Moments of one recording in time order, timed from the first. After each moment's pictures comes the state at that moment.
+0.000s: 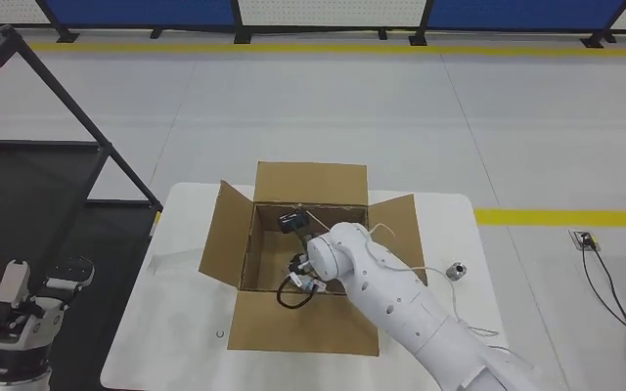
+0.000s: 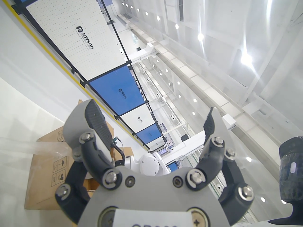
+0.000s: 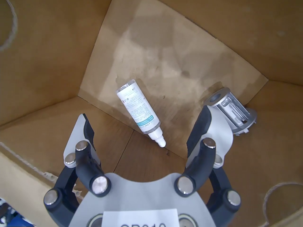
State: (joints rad) left arm 1.67 -1.25 -2.12 -2.09 -0.41 -0.34 -0.40; right arm -0.31 -1.63 0.61 -0.88 -0.84 0.19 1.08
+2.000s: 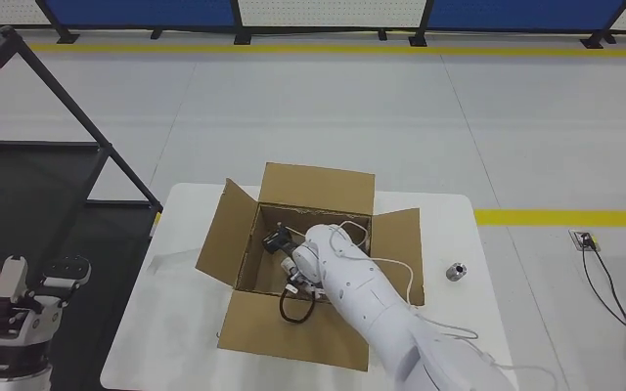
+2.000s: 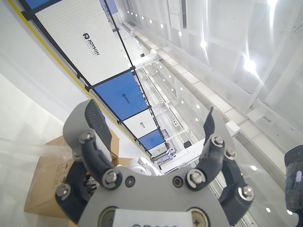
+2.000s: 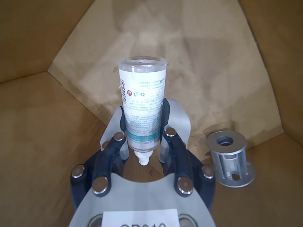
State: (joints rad) left arm 1.66 -1.25 -2.11 -2.09 -0.39 -0.31 -0.35; right arm -0.12 -1.94 0.49 -0.15 -0.76 -0.22 0.86
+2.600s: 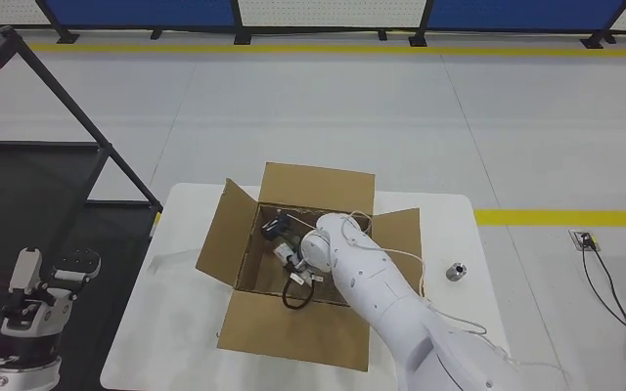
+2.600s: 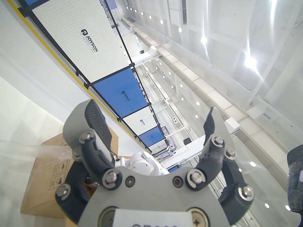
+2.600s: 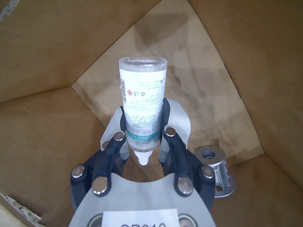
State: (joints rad) left arm 1.63 -1.25 -2.08 -2.09 -0.36 -0.29 -0.35; right arm -0.10 -1.89 0.53 -0.19 -0.75 -0.33 0.78
